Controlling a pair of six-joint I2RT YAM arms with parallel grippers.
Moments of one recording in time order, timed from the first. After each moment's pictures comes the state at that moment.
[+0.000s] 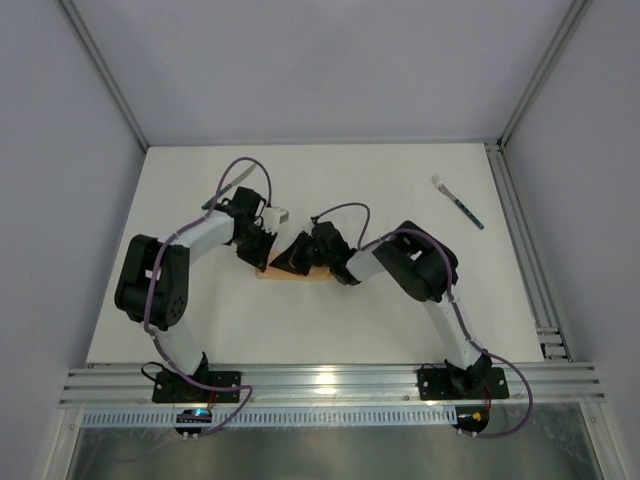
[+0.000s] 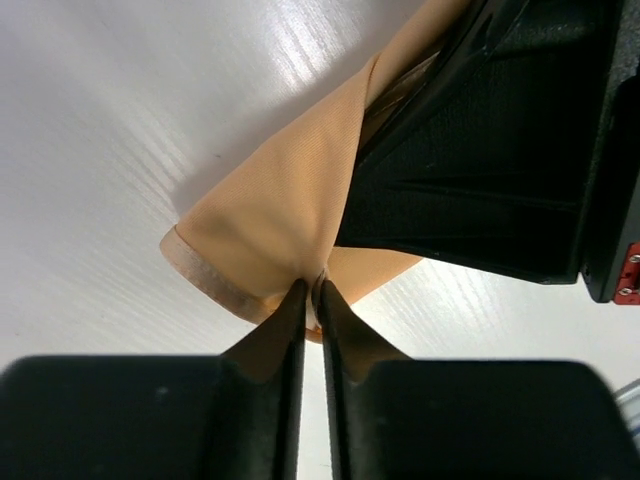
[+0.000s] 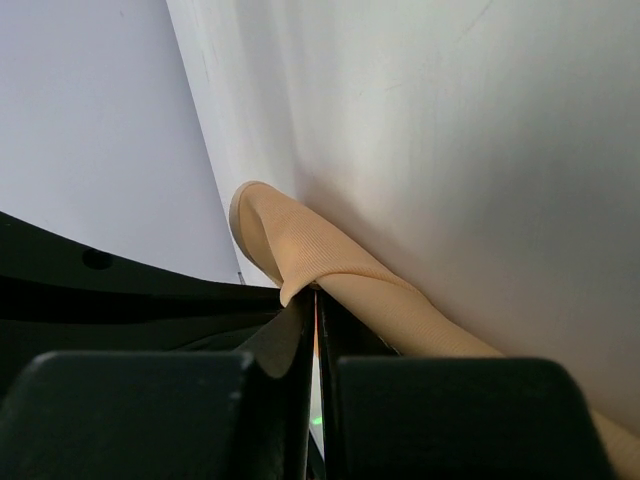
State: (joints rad) left arm -0.32 1.75 1.12 -0.66 0.28 0.22; right arm 0.77 2.23 1.11 0.70 -0.36 1.35
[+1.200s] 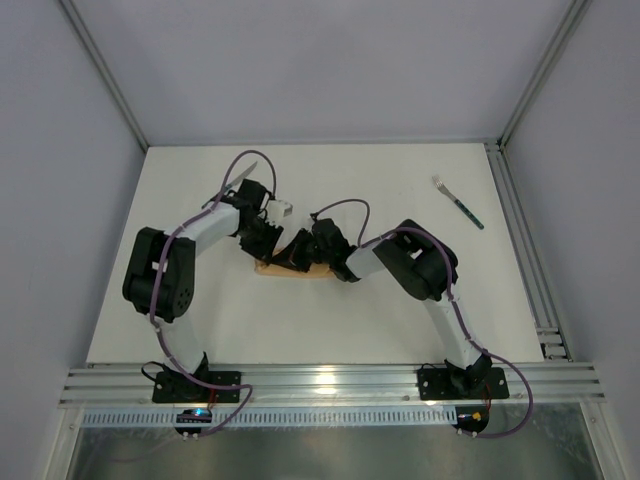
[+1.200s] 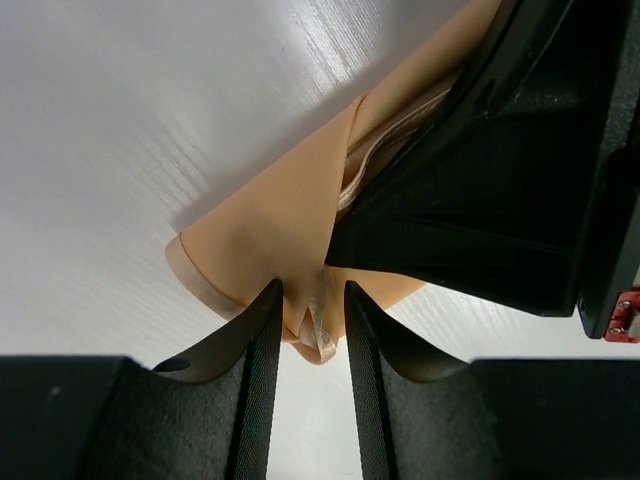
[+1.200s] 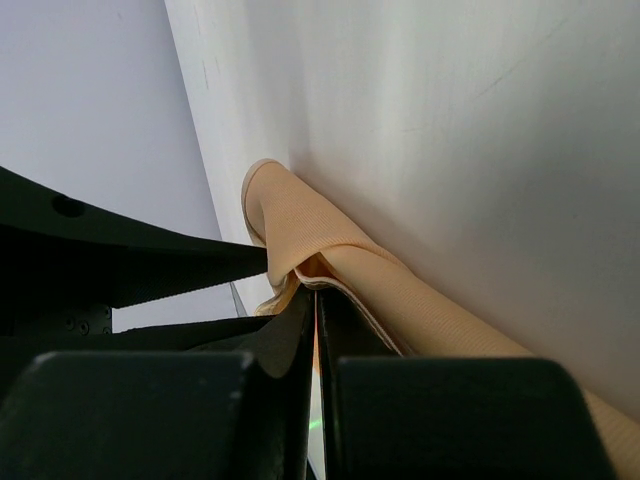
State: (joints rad) left arm -0.33 1.82 1.22 -0.69 0.23 0.24; right arm 0.76 2.25 1.14 0.67 -0.37 1.30
